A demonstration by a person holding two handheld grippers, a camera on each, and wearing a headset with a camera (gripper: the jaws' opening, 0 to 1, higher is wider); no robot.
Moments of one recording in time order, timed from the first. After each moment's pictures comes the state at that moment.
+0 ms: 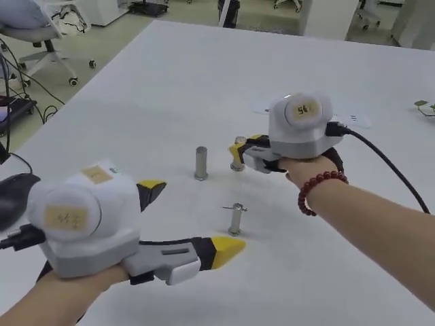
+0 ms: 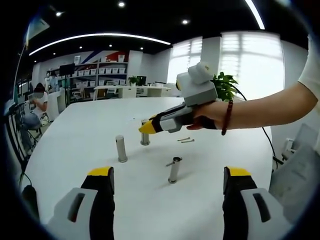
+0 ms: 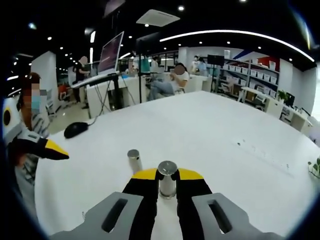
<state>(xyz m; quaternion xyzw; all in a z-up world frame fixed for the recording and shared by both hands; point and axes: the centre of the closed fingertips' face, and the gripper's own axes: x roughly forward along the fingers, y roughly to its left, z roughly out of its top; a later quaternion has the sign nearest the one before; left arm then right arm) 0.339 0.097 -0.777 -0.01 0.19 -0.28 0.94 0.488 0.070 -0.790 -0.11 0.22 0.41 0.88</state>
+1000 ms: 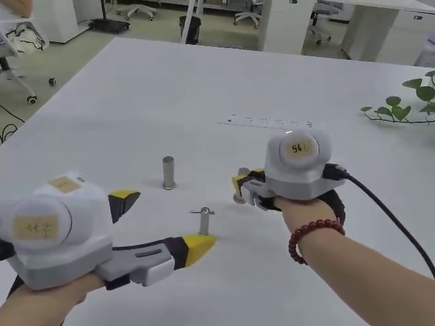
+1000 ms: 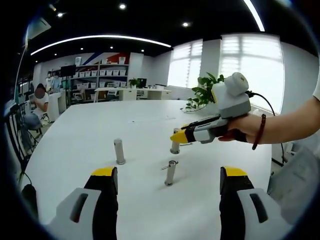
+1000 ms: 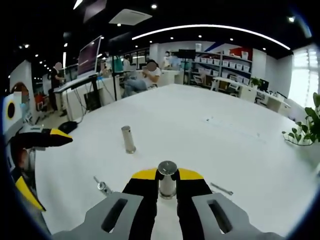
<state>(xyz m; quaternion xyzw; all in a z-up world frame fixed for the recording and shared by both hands) 0.333 0.091 -0.769 -0.02 0.18 -0.28 0.94 0.443 0.004 -0.797 -0.09 0.24 0.29 0.92</state>
